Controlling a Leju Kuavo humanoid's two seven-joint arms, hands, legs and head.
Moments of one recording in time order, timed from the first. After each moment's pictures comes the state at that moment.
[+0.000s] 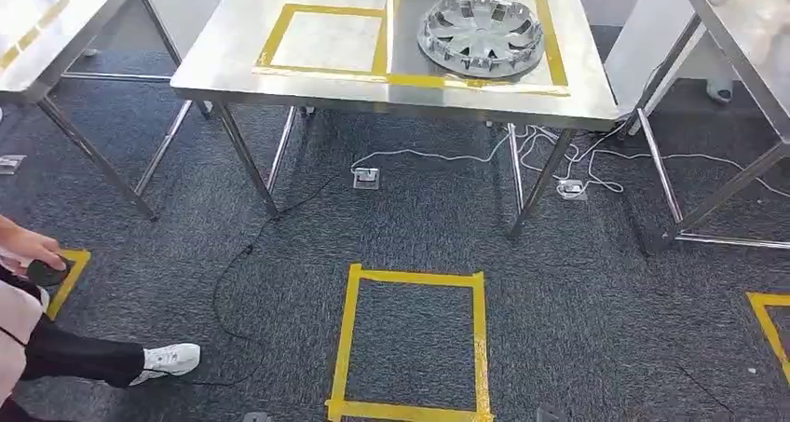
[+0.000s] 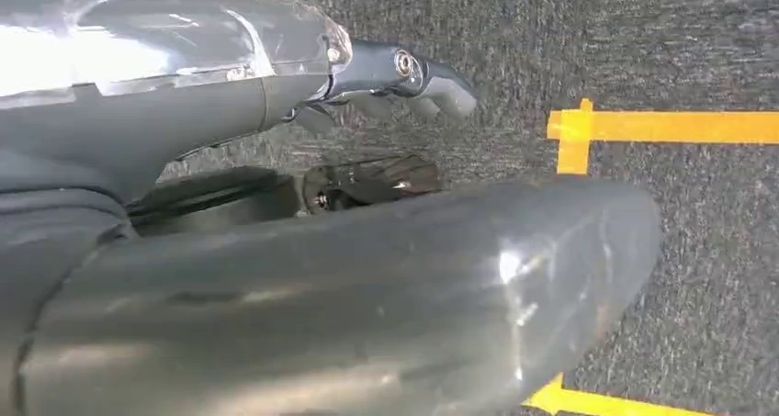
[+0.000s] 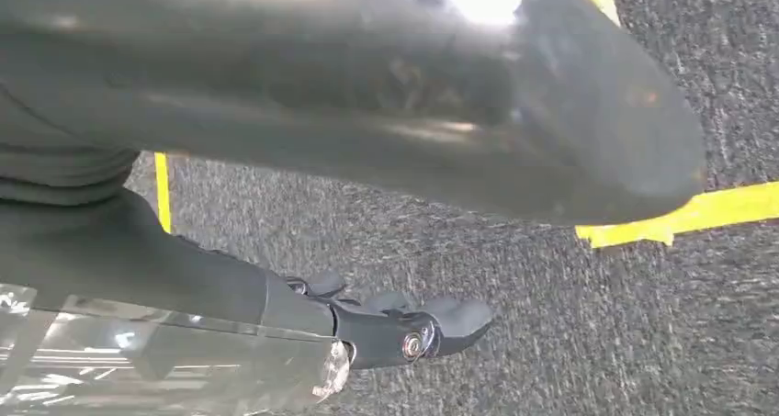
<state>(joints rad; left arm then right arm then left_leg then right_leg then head) -0.12 0.01 -1.07 -0.23 0.95 0.16 -0.11 -0.09 -0.03 0.57 -0.25 -0.91 -0.38 -0.11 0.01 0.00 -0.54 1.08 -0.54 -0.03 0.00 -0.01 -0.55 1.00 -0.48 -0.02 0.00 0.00</state>
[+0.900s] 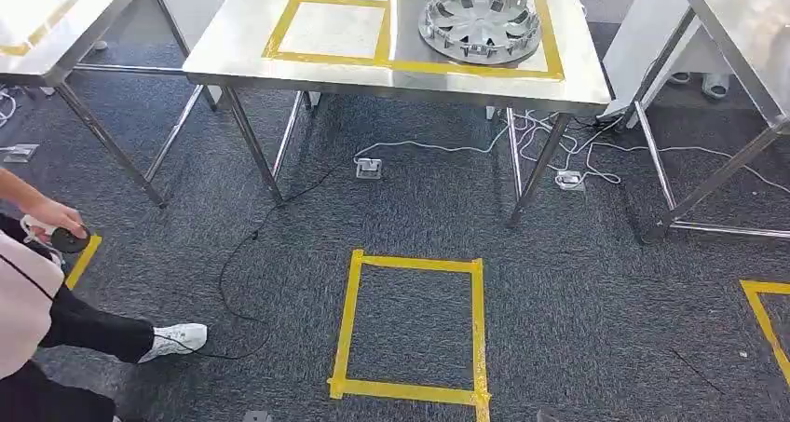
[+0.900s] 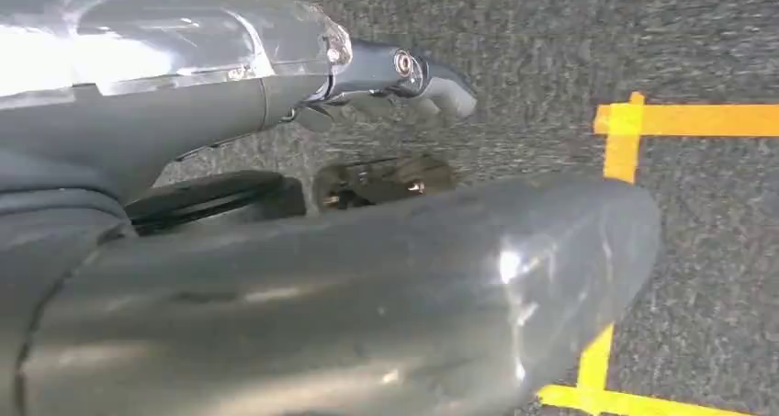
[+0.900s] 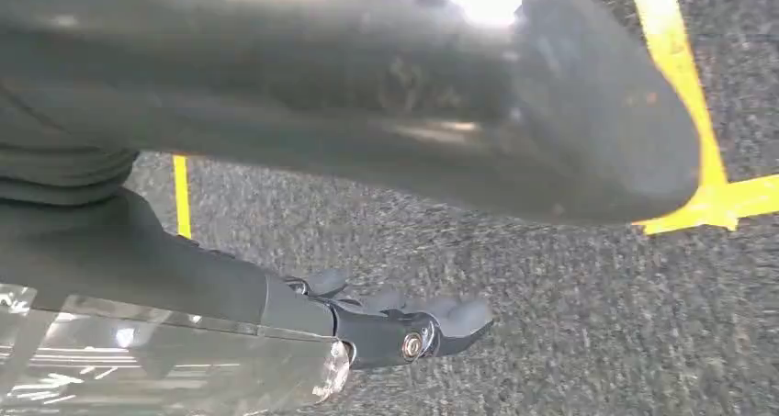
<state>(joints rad) -0.12 0.02 -1.07 -0.23 0.95 0.15 -0.10 -0.09 -0.03 0.58 -0.24 -0.92 -0.38 -0.11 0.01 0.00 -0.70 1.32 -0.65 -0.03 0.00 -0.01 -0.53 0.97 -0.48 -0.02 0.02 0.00</state>
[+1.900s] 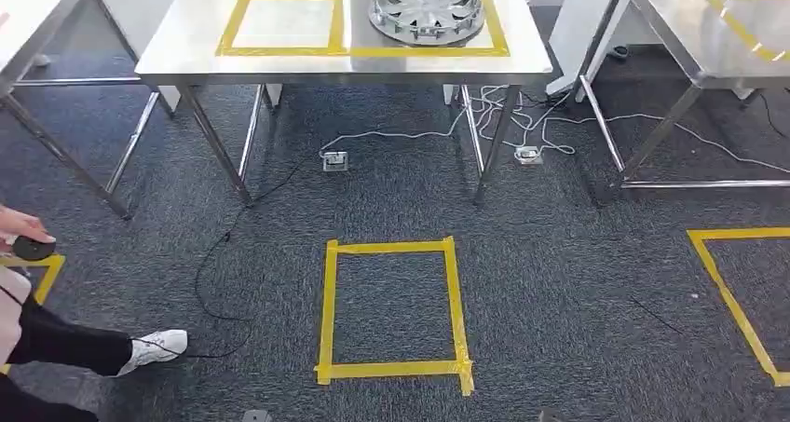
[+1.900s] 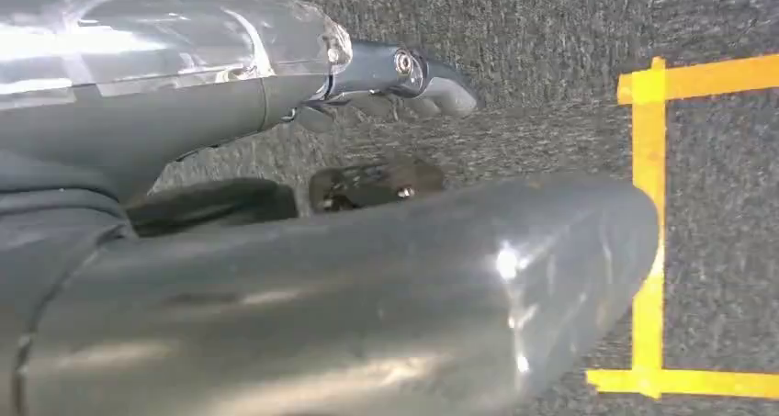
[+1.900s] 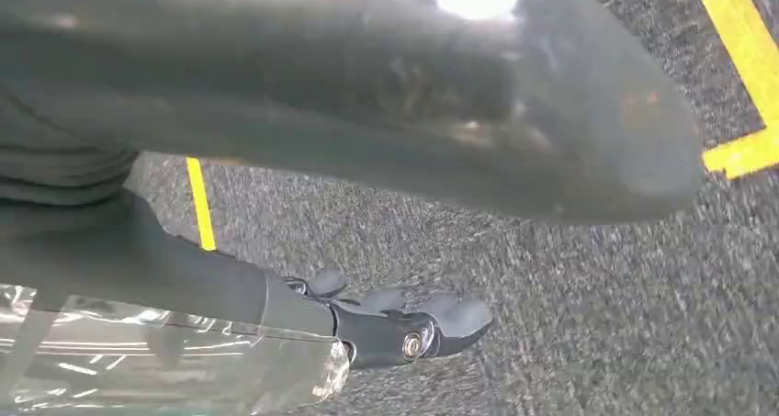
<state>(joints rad) -0.12 0.02 -1.07 -0.23 0.96 0.15 -0.12 -0.10 -0.03 0.58 -0.24 -0.94 -0.38 -0.12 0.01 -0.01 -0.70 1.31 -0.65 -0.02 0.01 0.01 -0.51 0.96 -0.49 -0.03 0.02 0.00</state>
